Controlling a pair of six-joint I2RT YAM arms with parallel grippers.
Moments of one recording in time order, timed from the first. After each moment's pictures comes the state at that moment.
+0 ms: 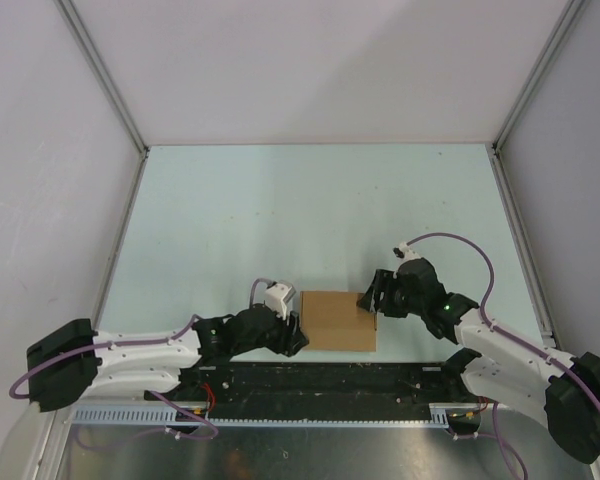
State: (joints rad) left arm -1.17 1.00 0.26 0.11 -0.13 -0.68; right arm 0.63 0.94 0.38 -0.17 -0.12 0.73
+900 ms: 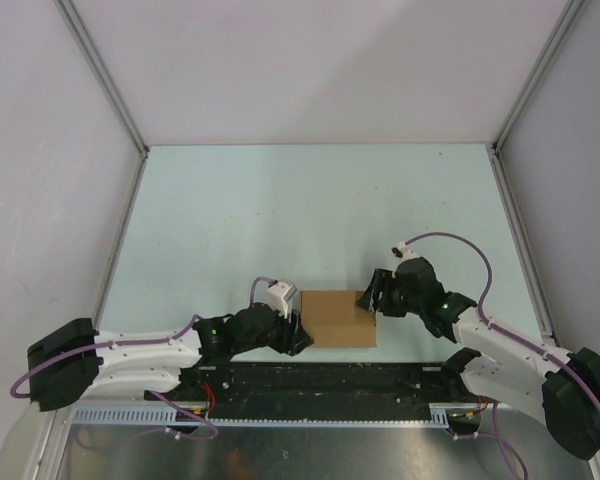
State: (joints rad) left arm -1.17 1.01 0.26 0.17 -0.09 -0.72; right arm 0.62 0.96 0.38 -0.15 -0.14 0.73
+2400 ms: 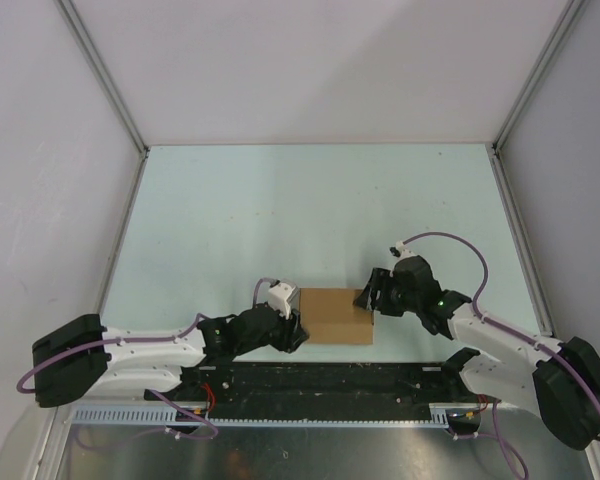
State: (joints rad) left arm -1.17 1.06 0.26 0.20 -0.17 -0.61; right arm 0.62 1.03 0.38 -0.10 -0.15 0.75
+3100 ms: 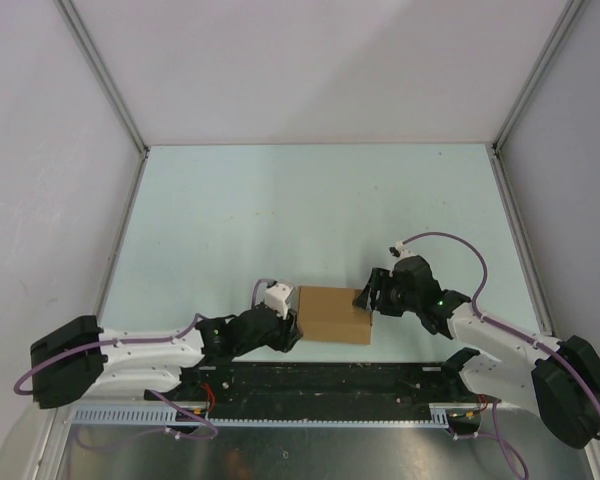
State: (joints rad) left arm -1.17 1.04 0.26 0.12 -0.24 -0.58; right arm 0.62 1.04 0.38 -0.09 -0.16 0.75
